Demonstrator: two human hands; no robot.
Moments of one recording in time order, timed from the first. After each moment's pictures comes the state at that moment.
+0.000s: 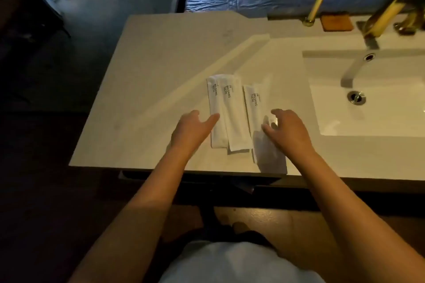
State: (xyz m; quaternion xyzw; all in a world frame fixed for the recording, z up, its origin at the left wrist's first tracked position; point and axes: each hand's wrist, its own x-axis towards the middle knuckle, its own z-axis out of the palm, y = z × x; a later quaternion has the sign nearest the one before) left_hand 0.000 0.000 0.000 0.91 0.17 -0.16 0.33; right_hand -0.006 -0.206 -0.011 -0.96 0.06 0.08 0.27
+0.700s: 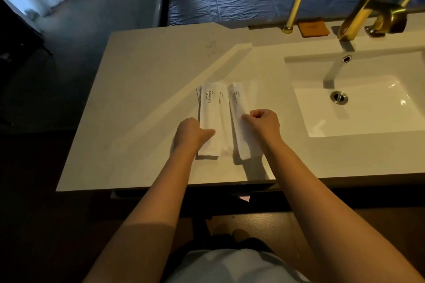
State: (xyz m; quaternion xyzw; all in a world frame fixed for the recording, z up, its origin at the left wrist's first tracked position) left_hand 0.031 -0.010 -0.023 0.90 0.18 -0.18 0.35; right_hand 0.024 -0.176 -0.017 -0.77 0.26 0.08 0.58
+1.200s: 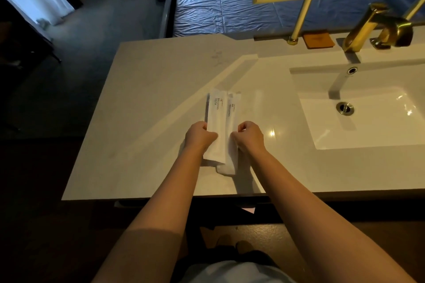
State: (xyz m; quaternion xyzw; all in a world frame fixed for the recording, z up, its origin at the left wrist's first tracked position) left_hand 0.043 -0.016 -0.010 0.87 0.19 -0.19 0.41; right_hand 0.038 -0.136 -0.027 -0.83 0.22 0.12 0.49
